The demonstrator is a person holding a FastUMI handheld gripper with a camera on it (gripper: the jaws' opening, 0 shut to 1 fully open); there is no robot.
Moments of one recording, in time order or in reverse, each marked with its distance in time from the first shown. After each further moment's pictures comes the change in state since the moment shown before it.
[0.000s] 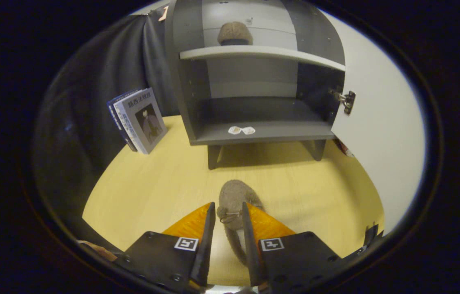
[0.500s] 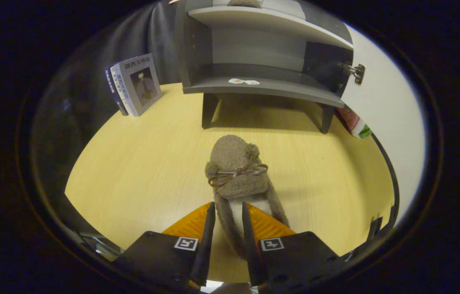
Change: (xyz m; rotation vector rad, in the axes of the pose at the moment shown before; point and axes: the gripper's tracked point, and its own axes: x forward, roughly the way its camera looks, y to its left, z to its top) arm 0.029 -0.004 -0.072 -0.074 0.149 -0.011
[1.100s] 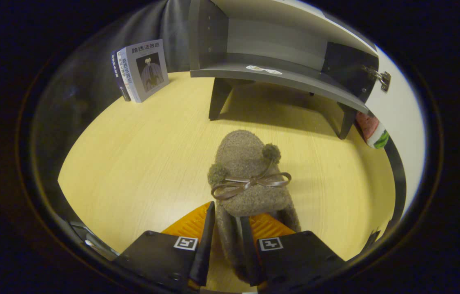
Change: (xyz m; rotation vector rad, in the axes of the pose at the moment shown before) arm 0.037 0.007 0.005 -0.089 0.023 0.027
